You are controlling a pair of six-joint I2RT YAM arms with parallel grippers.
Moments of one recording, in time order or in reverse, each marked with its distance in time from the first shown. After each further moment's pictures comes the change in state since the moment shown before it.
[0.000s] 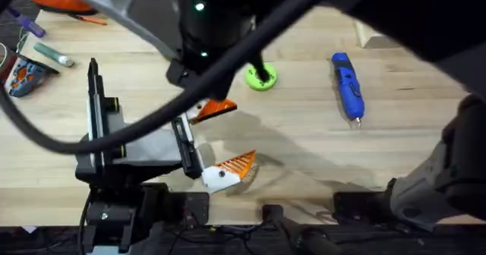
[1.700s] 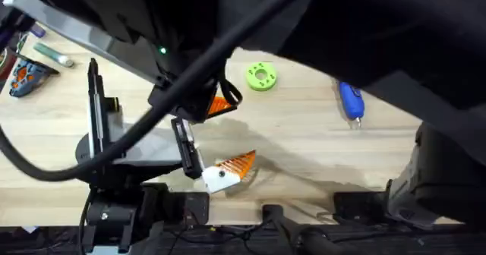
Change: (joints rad) left arm 0.000 0.000 0.000 0.000 0.000 0.000; right arm 0.058 0.078 0.015 0.010 -0.015 0.061
